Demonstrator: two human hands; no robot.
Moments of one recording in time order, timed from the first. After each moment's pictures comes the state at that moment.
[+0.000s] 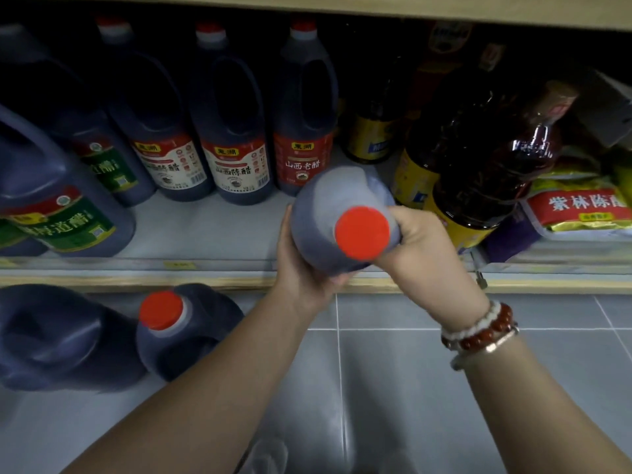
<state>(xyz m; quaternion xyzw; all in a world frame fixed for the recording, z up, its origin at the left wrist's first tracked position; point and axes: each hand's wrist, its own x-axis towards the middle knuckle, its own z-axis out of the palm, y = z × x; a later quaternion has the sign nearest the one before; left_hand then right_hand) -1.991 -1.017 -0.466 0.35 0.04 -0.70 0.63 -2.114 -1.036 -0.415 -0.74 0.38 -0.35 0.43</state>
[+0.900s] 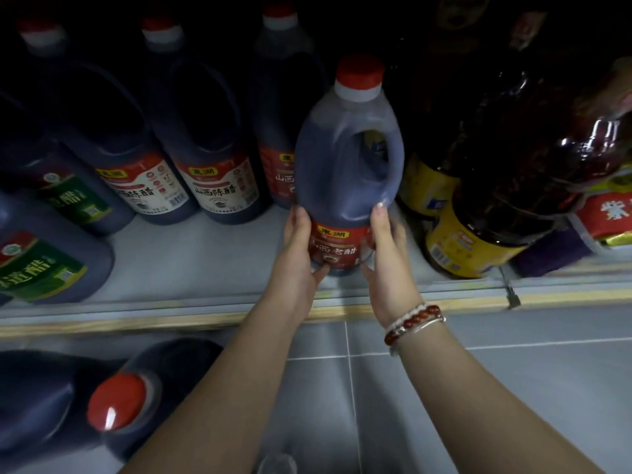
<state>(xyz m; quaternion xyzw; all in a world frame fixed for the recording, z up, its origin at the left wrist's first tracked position) -1.969 -1.081 -0.503 0.54 -0.14 -0.60 0.57 -2.070 -1.104 -0.505 -0.32 0.53 -0.44 0.65</state>
